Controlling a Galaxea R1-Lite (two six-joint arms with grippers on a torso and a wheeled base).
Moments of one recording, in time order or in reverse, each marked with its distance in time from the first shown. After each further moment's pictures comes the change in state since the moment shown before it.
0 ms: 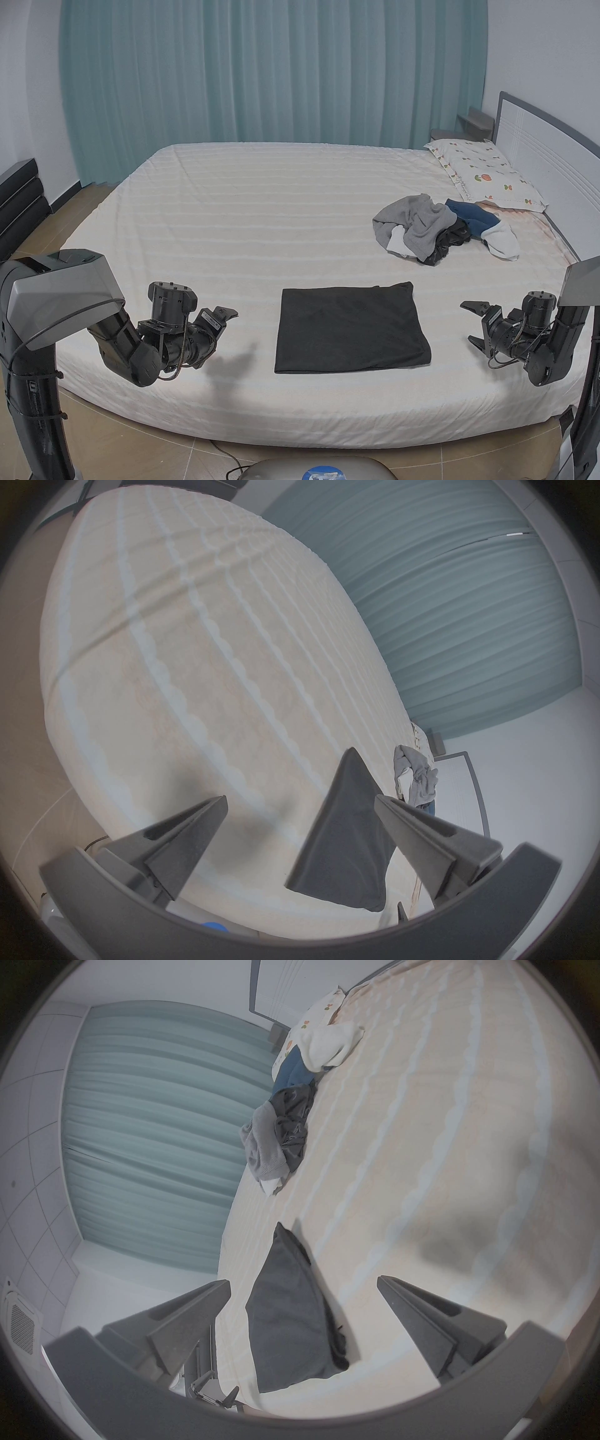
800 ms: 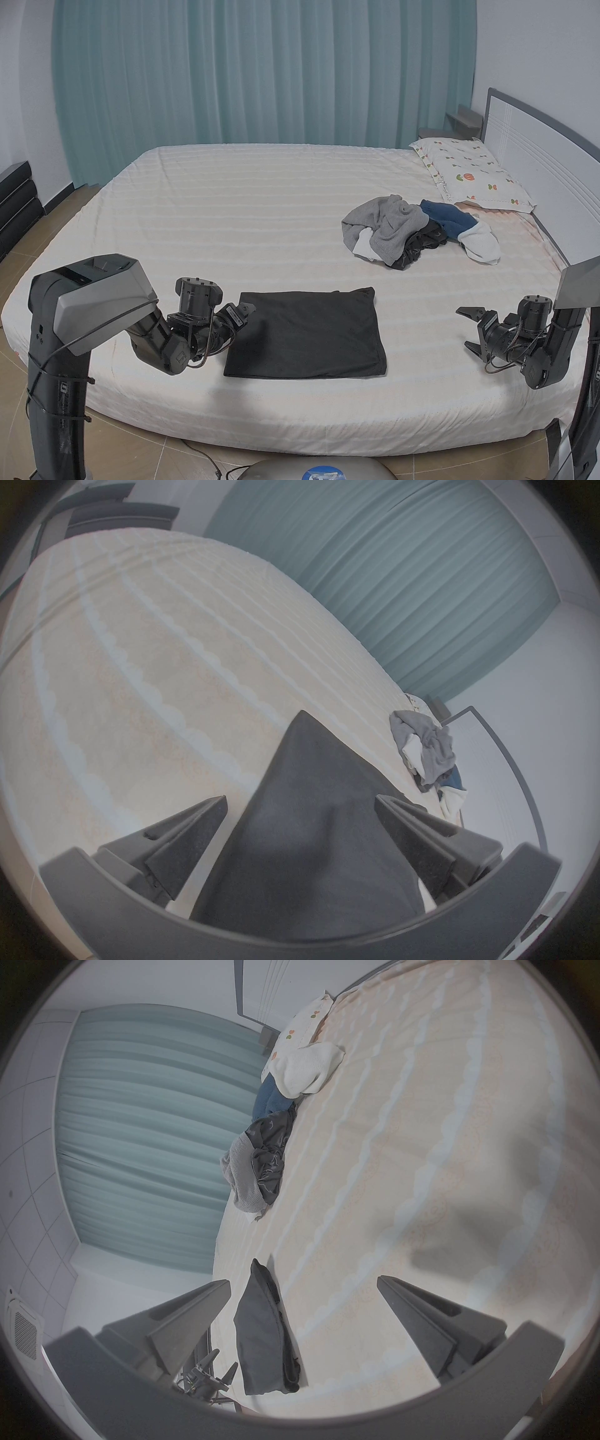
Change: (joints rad) left arm -0.028 0.167 -0.249 0.048 0.069 0.261; right arm 0.018 0.024 0.006 0.000 -0.004 -0.005
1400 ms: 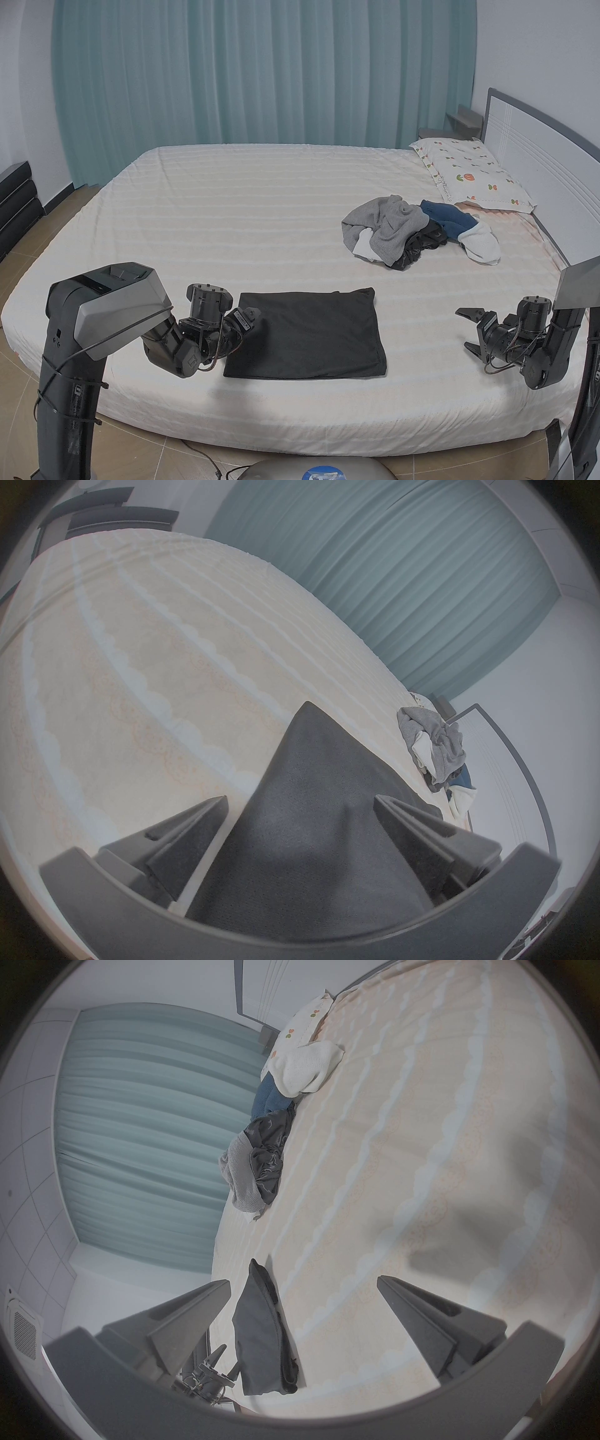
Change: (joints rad) left arm -0.014 0.085 -0.075 -0.004 0.043 0.005; right arm 0.003 0.006 -0.001 0.000 -0.001 -0.003
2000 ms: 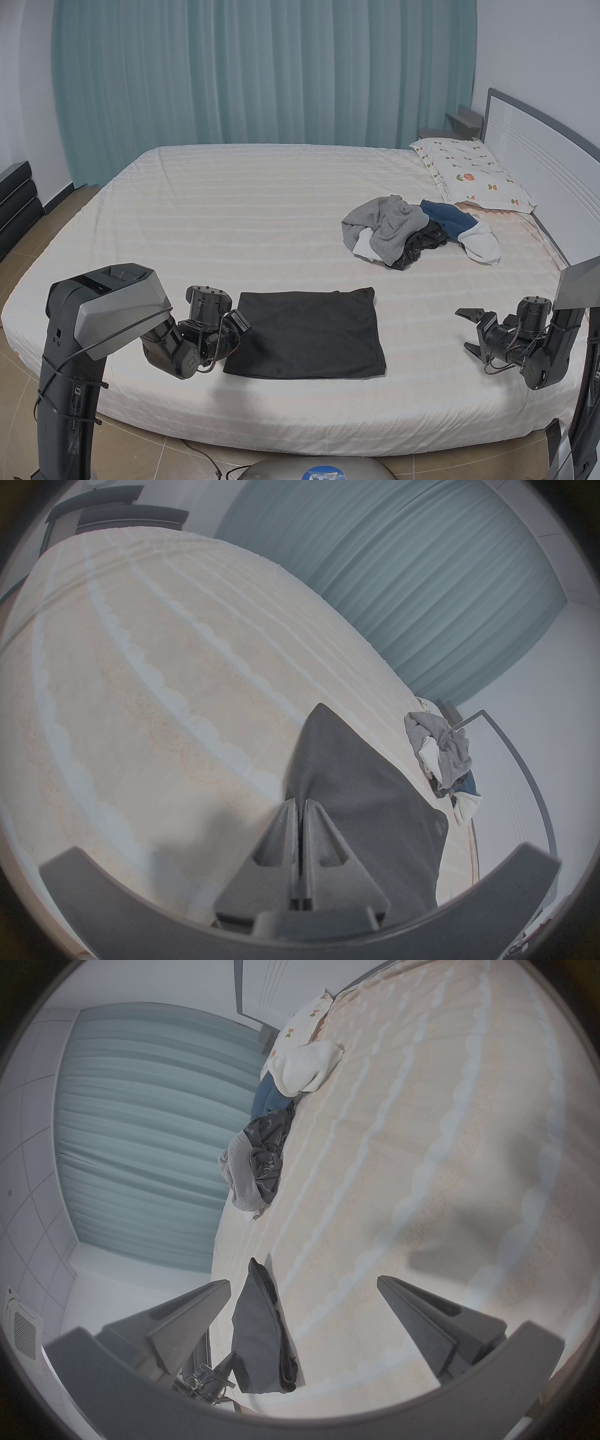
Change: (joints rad) left arm 0.002 0.002 0.012 0.001 0.026 -0.028; right arm 0.001 0.000 0.003 0.000 0.001 -0.001
